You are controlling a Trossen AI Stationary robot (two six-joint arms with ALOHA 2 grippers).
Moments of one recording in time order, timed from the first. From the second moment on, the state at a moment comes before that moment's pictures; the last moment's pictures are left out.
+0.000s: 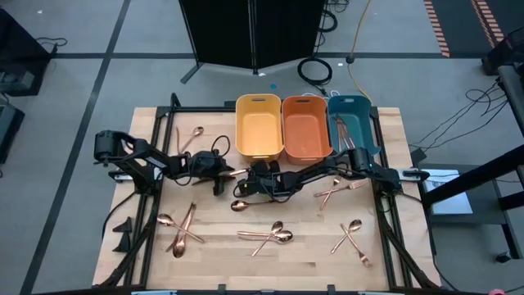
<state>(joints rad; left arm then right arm) 0.20 1.62 0.23 0.63 0.10 -0.02 0.05 2.30 1.33 0.12 0.63 0.90</state>
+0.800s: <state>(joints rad) 0.20 1.56 0.22 0.67 0.15 -0.01 0.08 2.19 1.32 0.07 0.65 0.82</state>
